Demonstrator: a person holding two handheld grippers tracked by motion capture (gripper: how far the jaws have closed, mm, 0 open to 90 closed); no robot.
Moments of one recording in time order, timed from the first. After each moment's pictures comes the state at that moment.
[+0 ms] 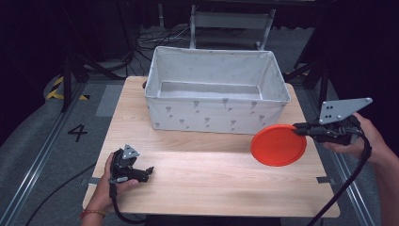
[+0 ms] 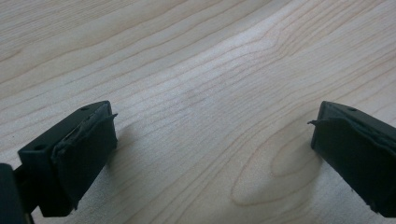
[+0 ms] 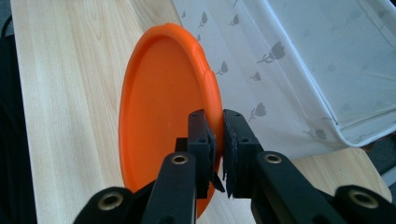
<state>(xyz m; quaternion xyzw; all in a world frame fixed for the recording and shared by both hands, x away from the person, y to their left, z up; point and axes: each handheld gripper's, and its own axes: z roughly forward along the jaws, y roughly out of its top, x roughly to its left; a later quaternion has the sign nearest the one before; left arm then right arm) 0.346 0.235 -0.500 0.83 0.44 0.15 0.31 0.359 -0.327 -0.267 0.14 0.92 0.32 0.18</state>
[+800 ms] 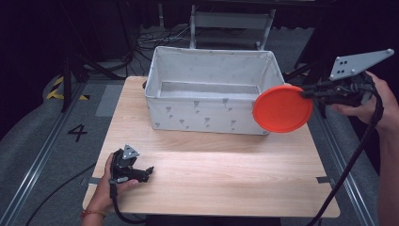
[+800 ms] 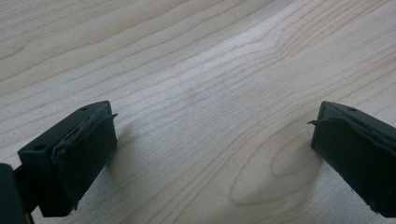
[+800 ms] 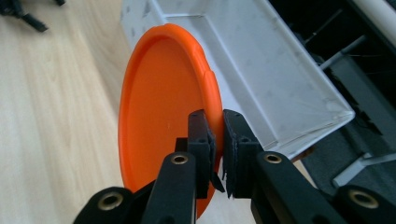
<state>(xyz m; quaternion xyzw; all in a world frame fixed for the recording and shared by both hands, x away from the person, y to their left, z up) 0.345 0.234 -0.500 0.82 0.45 0.15 0.31 0.405 -0.325 -0.192 0.16 0.90 0.33 0.23</state>
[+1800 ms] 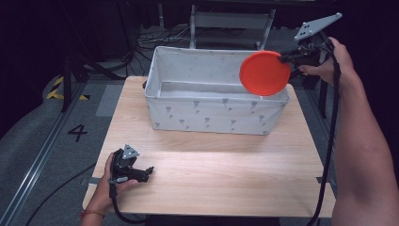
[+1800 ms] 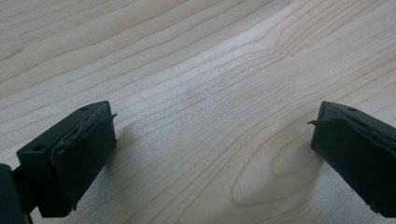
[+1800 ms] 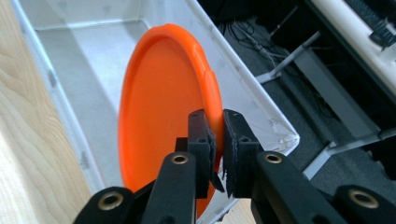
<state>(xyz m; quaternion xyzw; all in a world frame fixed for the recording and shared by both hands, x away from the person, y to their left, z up) 0.345 0.234 -0.500 0.83 0.45 0.15 0.31 0.527 -0.292 -0.201 0.20 0.89 0.31 0.26</state>
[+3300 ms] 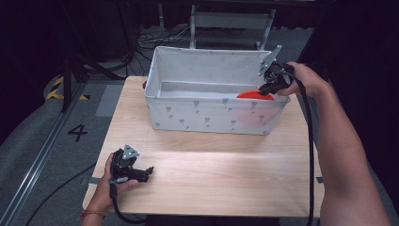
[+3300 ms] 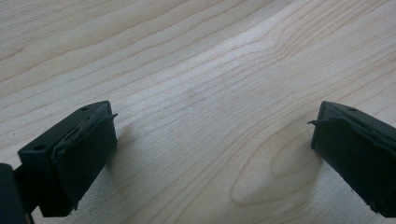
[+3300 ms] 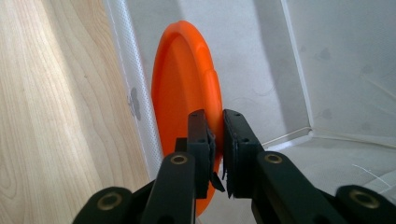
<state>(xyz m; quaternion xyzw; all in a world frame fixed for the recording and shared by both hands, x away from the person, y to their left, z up) 0.345 0.234 -0.501 0.82 0.45 0.15 0.31 0.544 -0.243 -0.283 0.11 0.97 0.15 0.13</state>
